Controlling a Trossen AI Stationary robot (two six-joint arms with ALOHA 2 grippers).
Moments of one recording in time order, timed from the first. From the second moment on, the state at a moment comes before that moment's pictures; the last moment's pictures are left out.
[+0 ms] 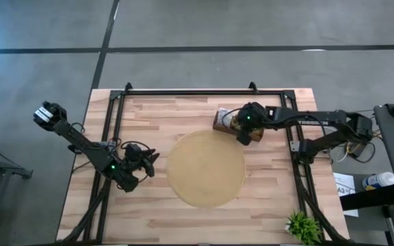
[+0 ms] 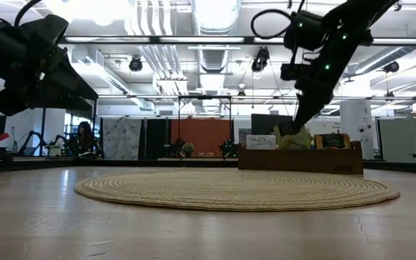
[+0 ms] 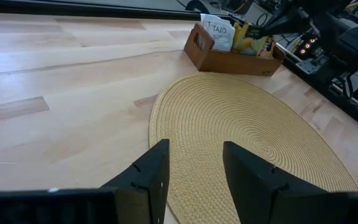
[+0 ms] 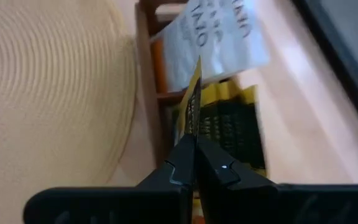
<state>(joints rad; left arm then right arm) -0.65 1.08 0.42 -0.29 -1.09 -1.40 -0.32 1.30 0.80 -0.51 0.19 0.07</state>
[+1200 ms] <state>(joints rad) -0.65 1.07 0.42 -0.28 -1.11 -1.41 -0.36 1.35 0.86 -0.65 0.18 0.04</state>
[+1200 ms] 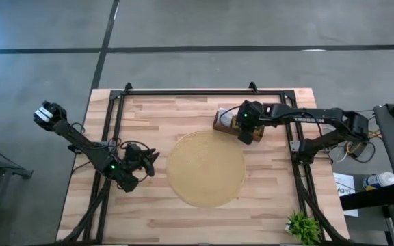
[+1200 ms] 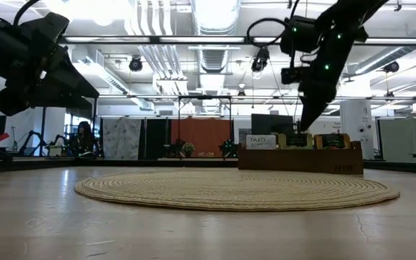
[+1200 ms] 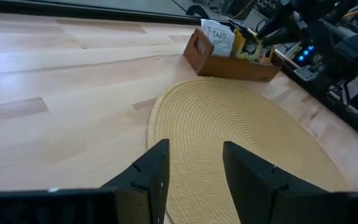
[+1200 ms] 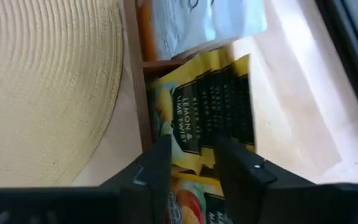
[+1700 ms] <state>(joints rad) -0.64 0.91 0.44 -0.25 -1.05 -1.38 -0.33 1.27 1.15 -0.84 0.17 0.14</state>
